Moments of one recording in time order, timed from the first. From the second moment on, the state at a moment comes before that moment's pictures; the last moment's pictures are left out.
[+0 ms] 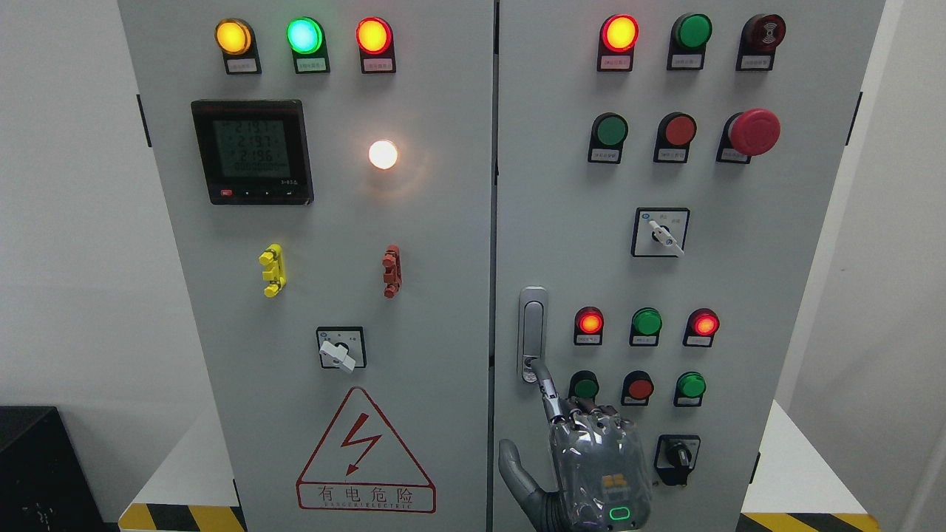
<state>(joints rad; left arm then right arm) 0.05 -0.10 -0.16 -0.05 0.12 -0.03 -0.03 -0.24 0.14 0.31 -1.80 1.49 0.14 -0.12</state>
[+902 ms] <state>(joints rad) 0.05 -0.10 -0.16 -0.05 0.12 -0.03 -0.03 -0.28 0.14 0.33 -1.75 1.49 0.16 -0.12</state>
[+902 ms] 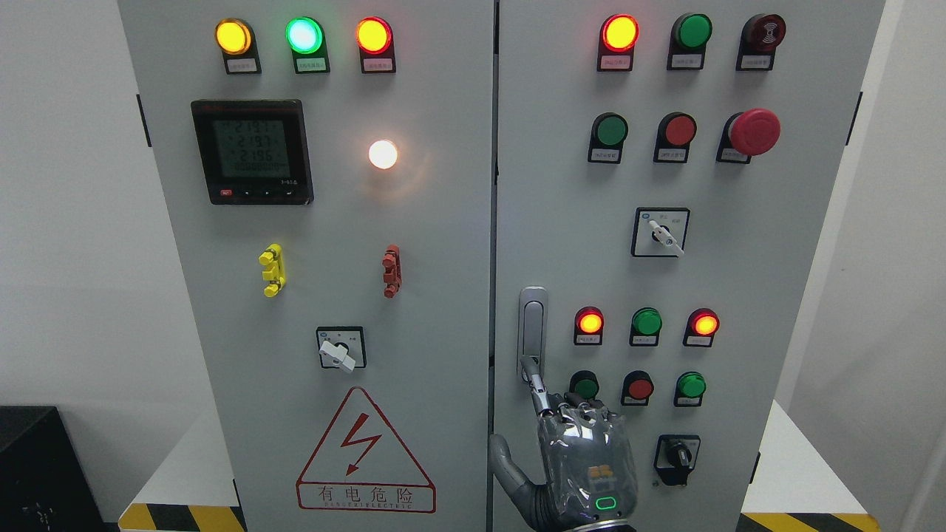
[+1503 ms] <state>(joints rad) 0.05 -0.10 -0.16 -0.05 0.12 -0.03 -0.03 -0.28 0.14 0.33 -1.74 1.49 0.18 -0.11</state>
